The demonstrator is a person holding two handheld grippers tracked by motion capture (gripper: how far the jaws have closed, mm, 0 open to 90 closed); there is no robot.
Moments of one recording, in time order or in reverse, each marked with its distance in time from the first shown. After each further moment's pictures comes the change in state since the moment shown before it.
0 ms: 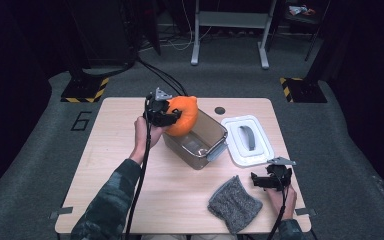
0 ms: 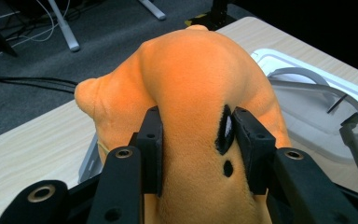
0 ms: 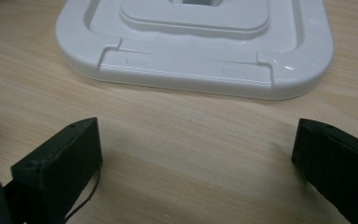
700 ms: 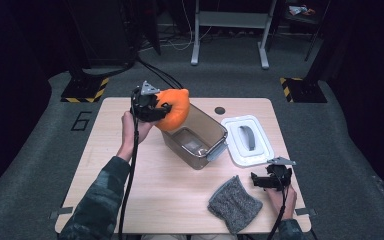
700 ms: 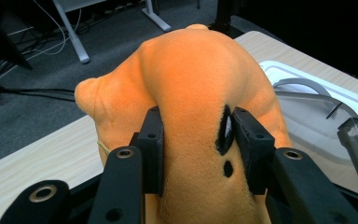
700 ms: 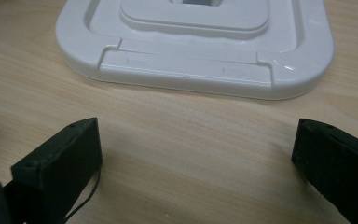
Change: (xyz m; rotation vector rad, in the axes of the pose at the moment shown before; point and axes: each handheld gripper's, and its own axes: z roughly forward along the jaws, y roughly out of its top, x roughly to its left) left arm 0.017 0.010 -0.033 -0.041 0.014 0.017; right arm 0.000 0.000 0.000 0.000 0.000 0.000
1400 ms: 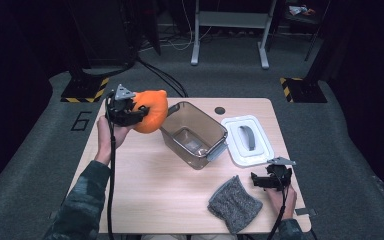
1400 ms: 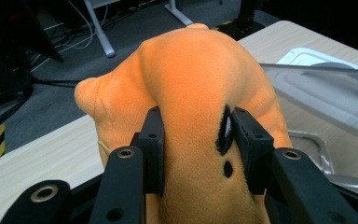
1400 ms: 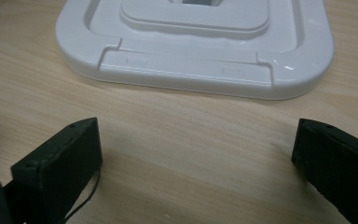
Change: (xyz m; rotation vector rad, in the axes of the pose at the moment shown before) left arm 0.035 -0.023 -0.045 0.013 0.074 0.010; right arm 0.000 0.000 0.000 0.000 0.000 0.000
